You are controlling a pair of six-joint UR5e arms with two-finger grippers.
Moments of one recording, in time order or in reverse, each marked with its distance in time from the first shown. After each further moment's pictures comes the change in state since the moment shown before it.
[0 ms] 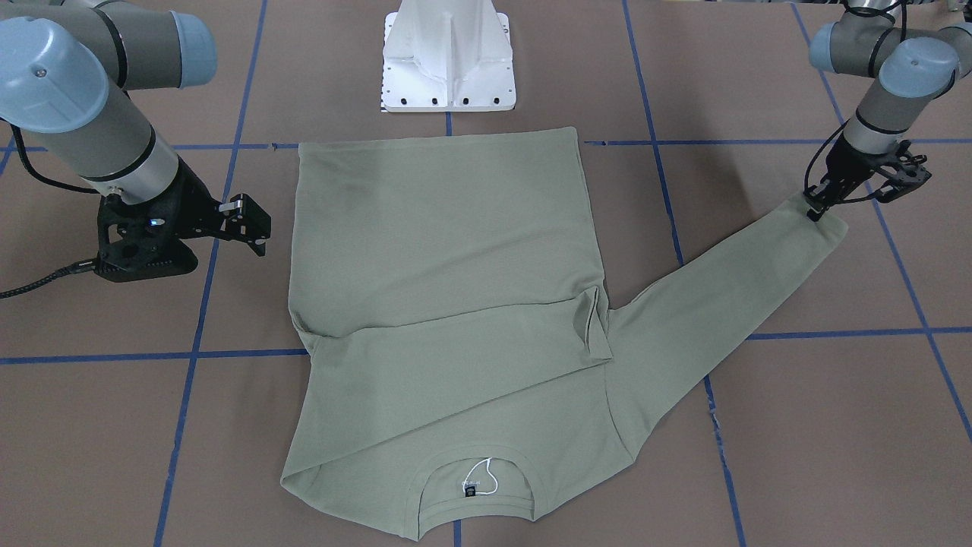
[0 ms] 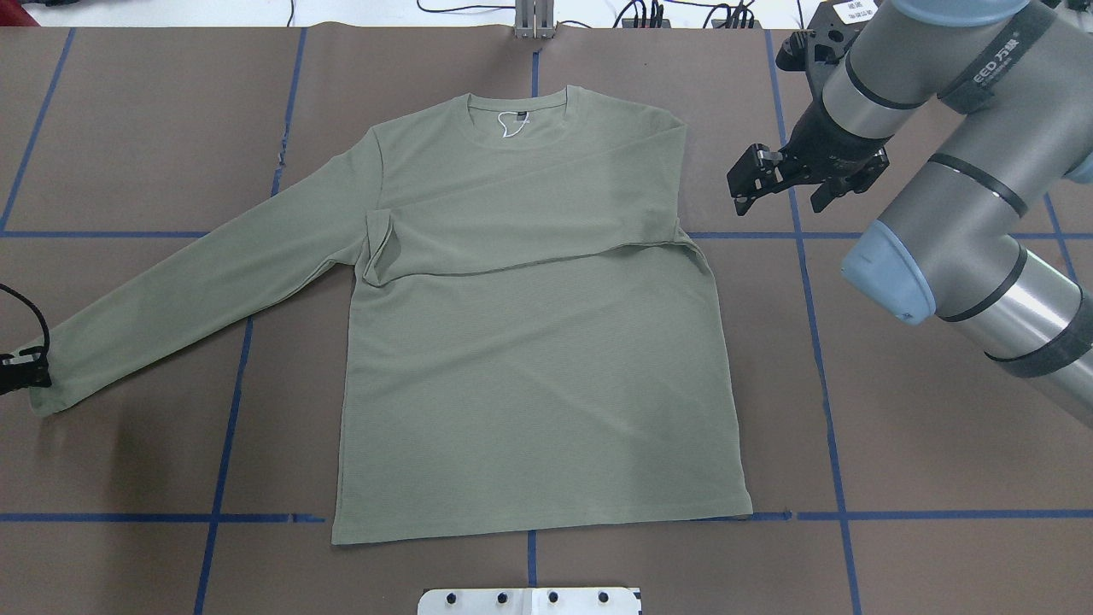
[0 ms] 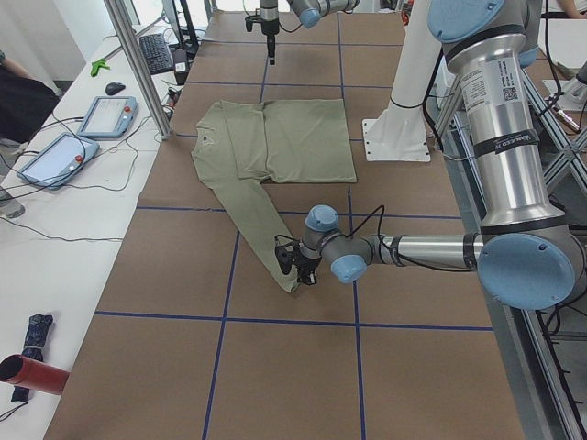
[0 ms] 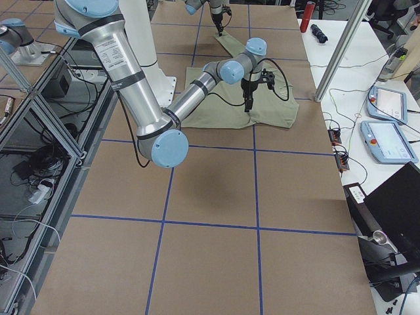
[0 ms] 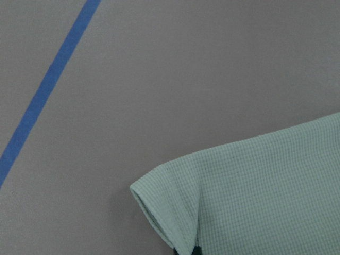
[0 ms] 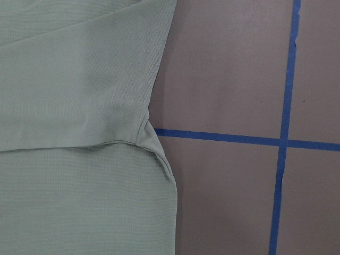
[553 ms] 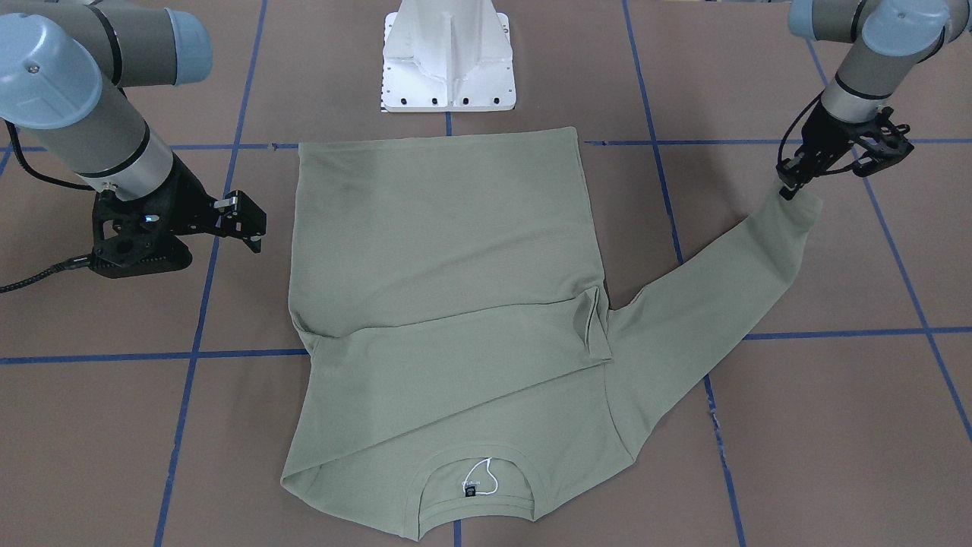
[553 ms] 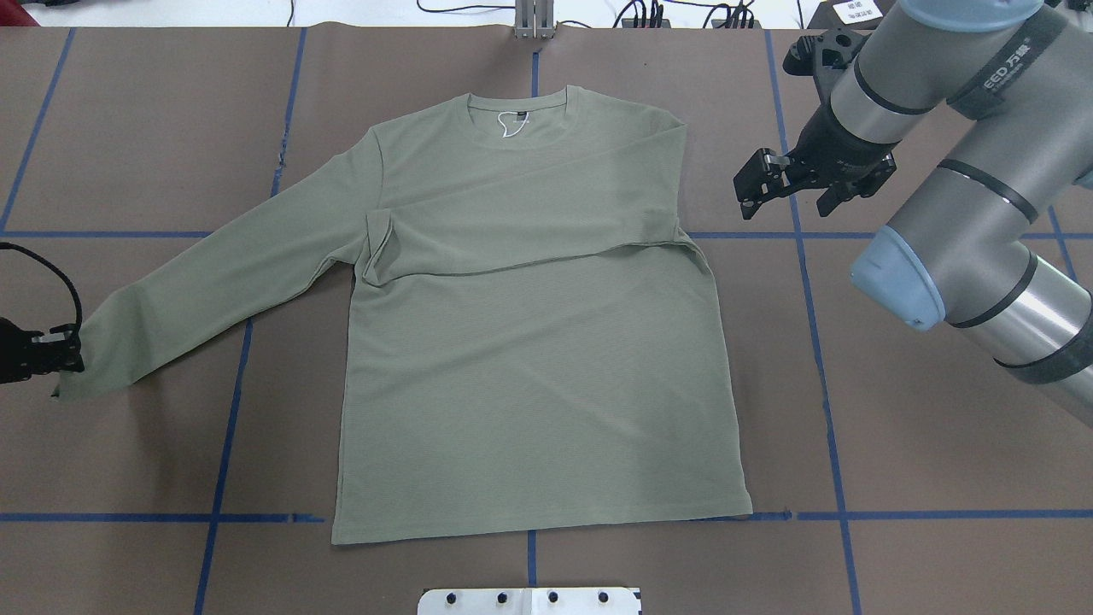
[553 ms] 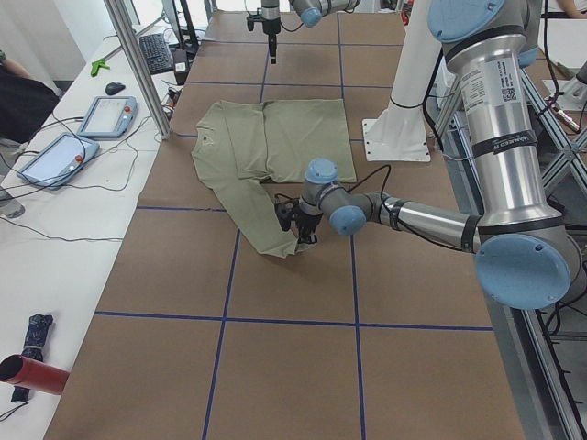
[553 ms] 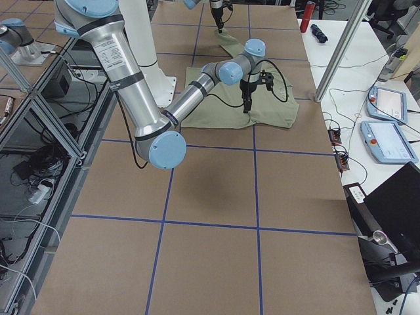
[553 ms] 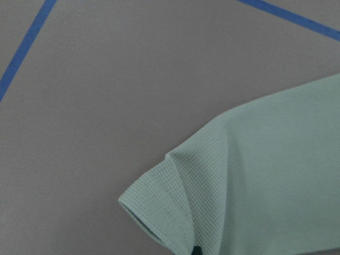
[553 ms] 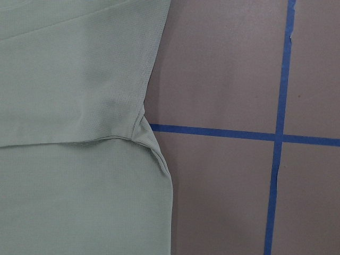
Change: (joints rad) left arm 0.000 -0.060 -0.313 0.341 -0.040 -0.006; right arm 0.001 -0.026 0.021 0.000 0.002 0.000
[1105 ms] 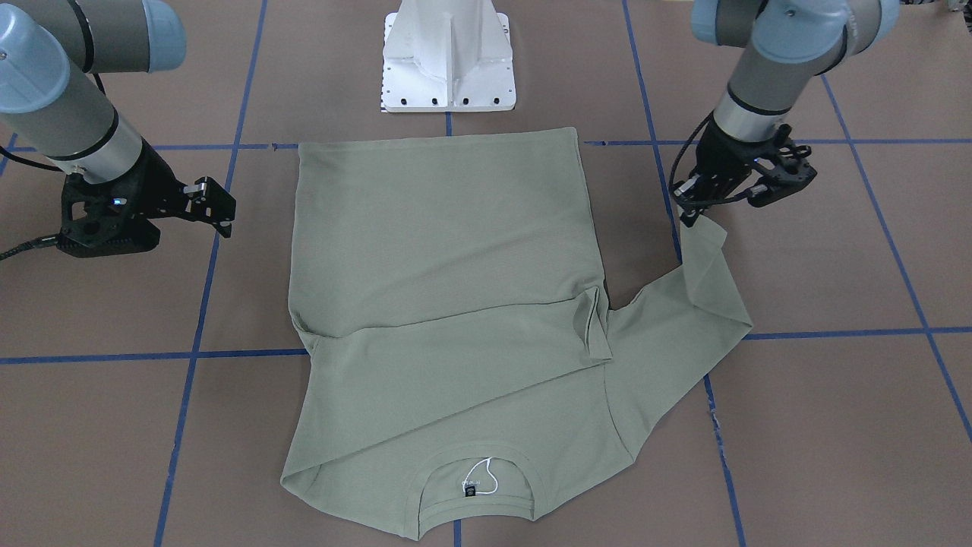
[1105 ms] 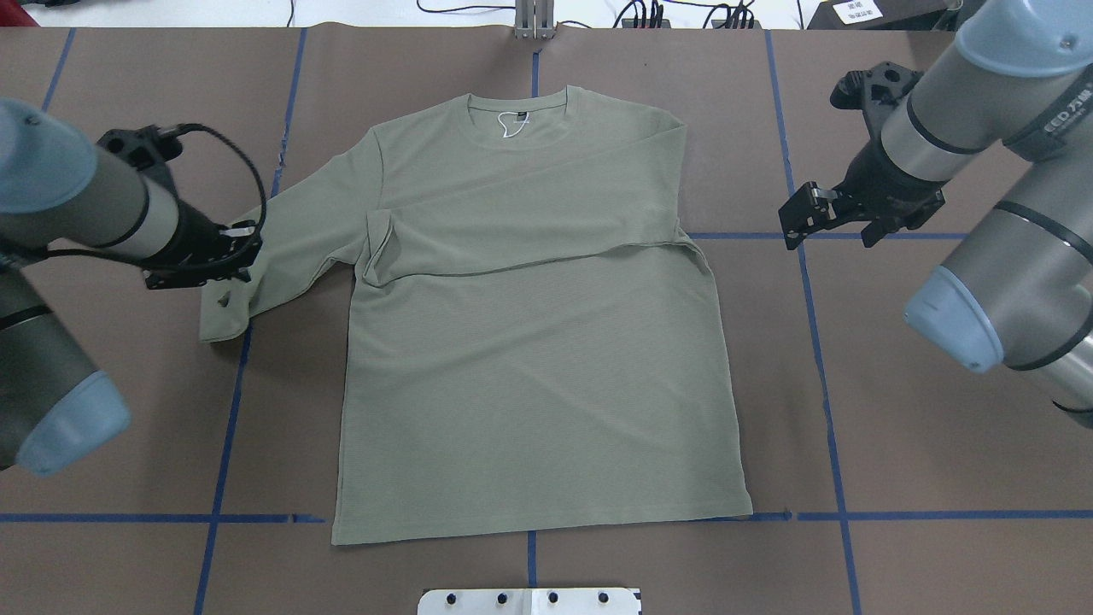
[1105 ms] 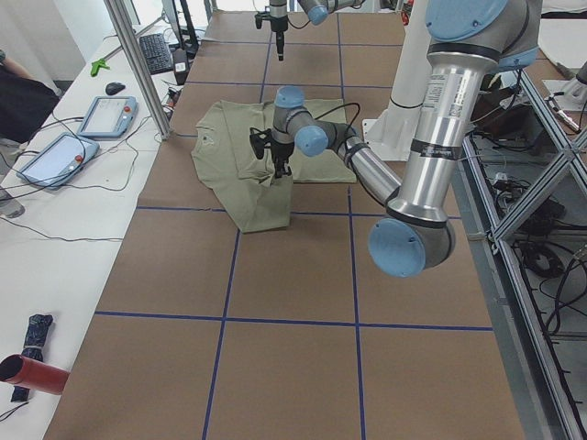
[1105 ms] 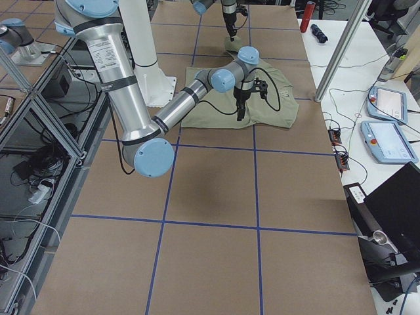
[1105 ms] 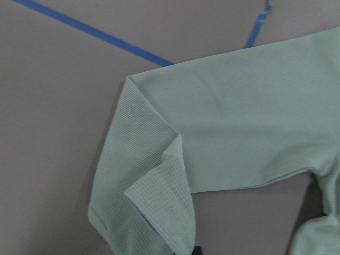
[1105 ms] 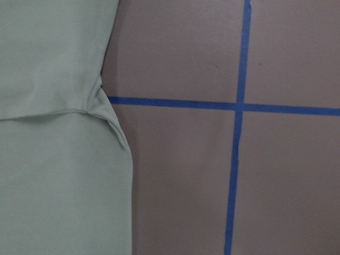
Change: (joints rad) left arm 0.007 -0.550 0.034 0.487 -0.016 -0.048; right arm 0.001 -0.153 0.096 0.005 -0.008 -0.002
